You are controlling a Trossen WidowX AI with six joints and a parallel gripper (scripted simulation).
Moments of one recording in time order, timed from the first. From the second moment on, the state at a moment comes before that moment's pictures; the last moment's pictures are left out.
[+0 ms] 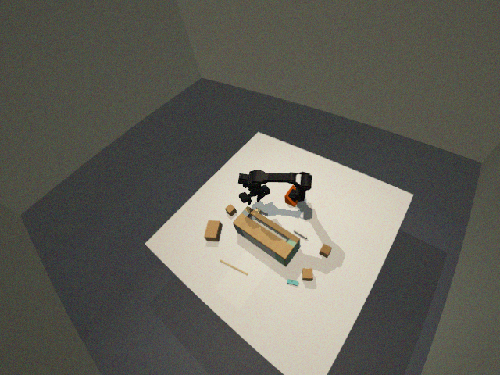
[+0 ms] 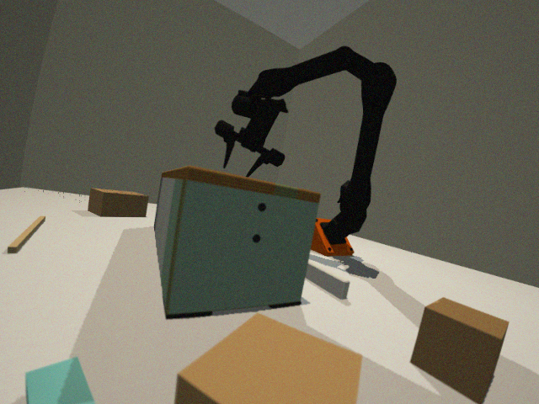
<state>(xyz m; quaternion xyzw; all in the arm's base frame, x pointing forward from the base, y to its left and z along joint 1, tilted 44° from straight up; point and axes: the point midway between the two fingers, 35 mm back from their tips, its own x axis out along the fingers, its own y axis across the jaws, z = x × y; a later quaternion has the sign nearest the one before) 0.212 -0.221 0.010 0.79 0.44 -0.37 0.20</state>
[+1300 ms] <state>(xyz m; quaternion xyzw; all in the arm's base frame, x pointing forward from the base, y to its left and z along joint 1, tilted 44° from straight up) 0.206 -0.168 -0.064 0.78 0.15 -0.50 -0.35</state>
